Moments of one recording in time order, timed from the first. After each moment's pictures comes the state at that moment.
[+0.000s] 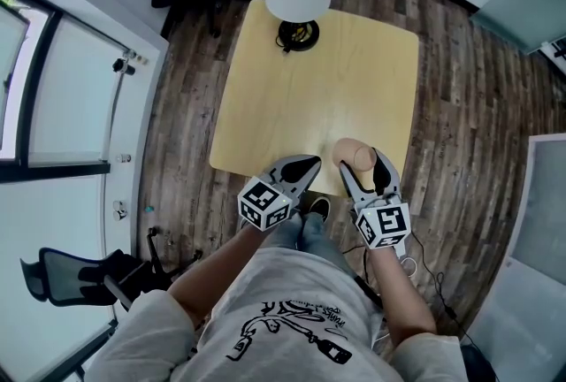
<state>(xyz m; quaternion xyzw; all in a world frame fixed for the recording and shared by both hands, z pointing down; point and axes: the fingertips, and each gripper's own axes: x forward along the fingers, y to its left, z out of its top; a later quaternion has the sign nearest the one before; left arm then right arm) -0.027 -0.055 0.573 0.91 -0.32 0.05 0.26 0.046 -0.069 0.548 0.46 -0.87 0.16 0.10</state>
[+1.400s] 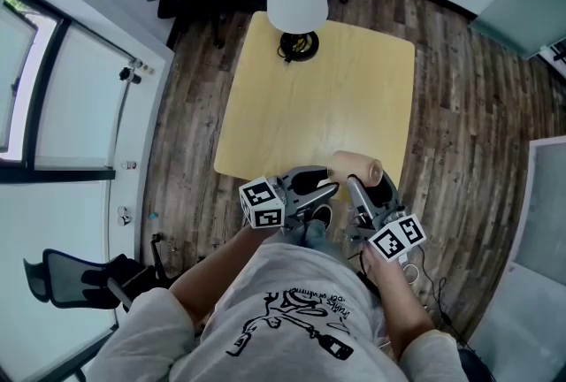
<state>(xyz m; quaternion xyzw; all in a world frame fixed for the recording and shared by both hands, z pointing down) 0.010 -0.025 0.515 0.93 -0.16 -0.09 0.33 0.063 -0.044 0.497 0.41 -0.85 0.31 -0.13</state>
